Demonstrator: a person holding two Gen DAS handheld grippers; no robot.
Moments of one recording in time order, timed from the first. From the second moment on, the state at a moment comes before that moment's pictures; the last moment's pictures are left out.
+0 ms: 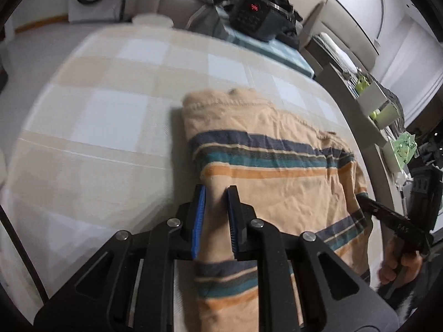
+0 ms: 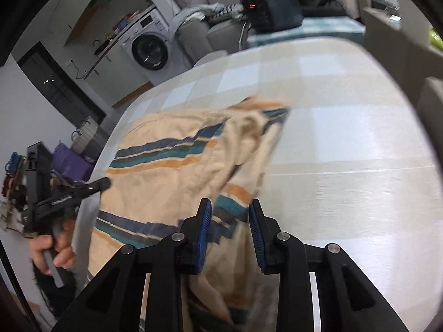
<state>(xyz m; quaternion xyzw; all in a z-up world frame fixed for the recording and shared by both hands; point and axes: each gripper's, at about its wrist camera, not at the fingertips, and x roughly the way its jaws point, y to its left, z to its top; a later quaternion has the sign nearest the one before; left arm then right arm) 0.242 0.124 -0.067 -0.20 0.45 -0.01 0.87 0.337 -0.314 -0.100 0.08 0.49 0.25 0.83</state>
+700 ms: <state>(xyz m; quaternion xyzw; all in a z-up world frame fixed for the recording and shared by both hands) 0.177 0.029 -0.046 -0.14 0.44 -0.09 0.88 0.293 -0.347 -0.083 0.08 0.46 0.27 0.84</state>
